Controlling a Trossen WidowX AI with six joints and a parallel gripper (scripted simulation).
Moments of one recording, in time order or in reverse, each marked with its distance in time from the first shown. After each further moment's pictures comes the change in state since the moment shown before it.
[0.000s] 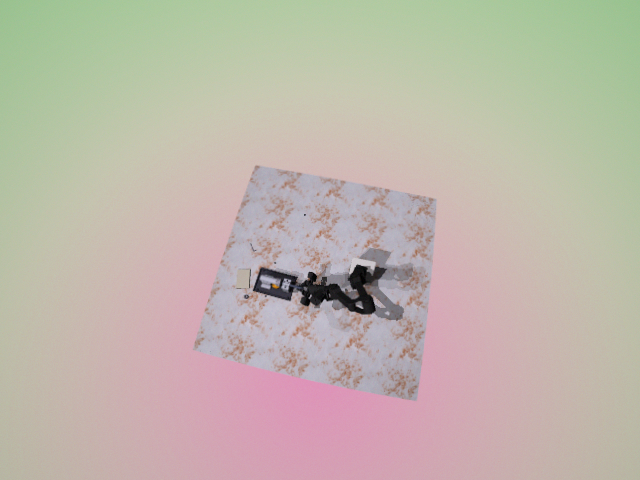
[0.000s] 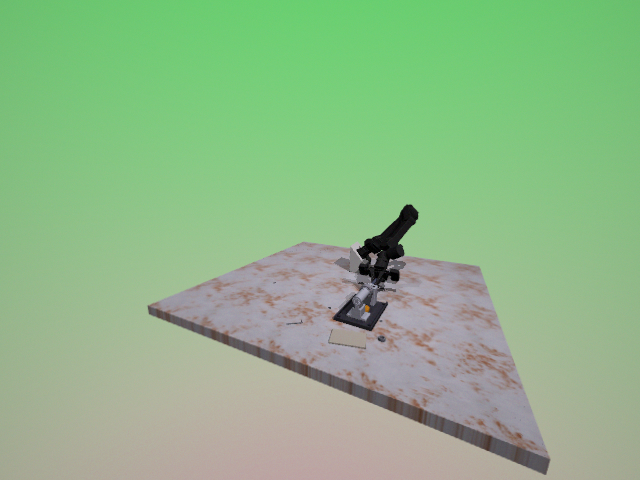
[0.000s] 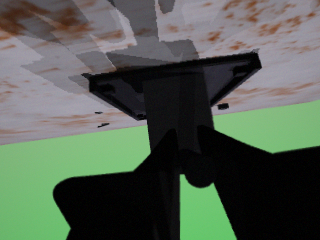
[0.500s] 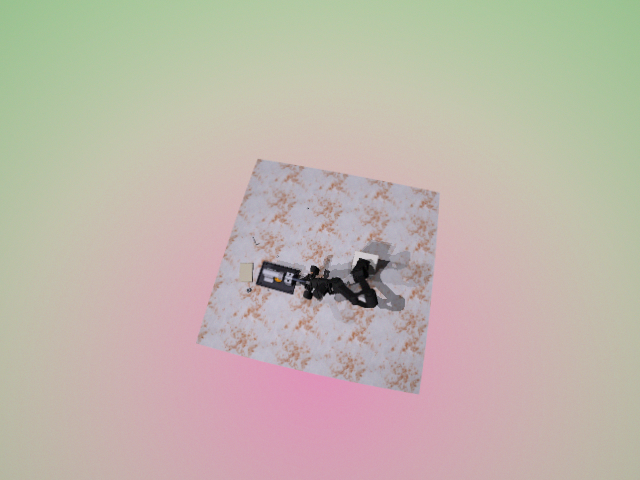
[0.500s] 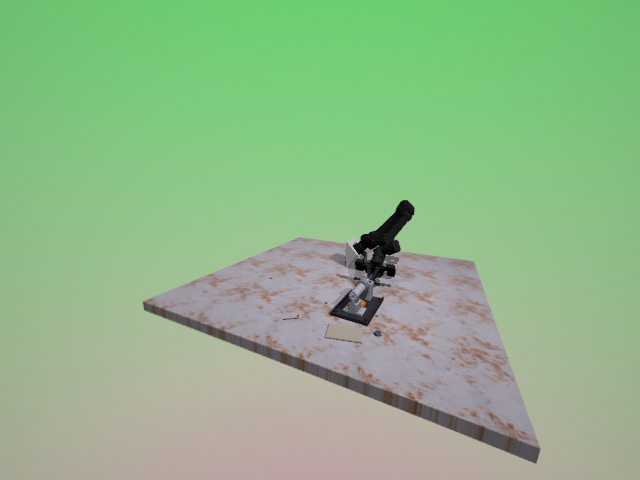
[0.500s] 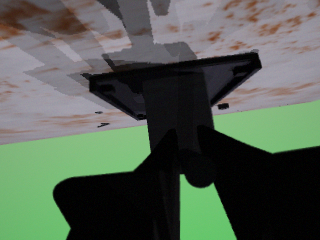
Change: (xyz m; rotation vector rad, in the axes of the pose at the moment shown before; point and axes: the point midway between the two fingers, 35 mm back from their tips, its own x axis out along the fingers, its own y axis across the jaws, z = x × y) arm 0.000 0.000 0.000 0.000 0.001 0.001
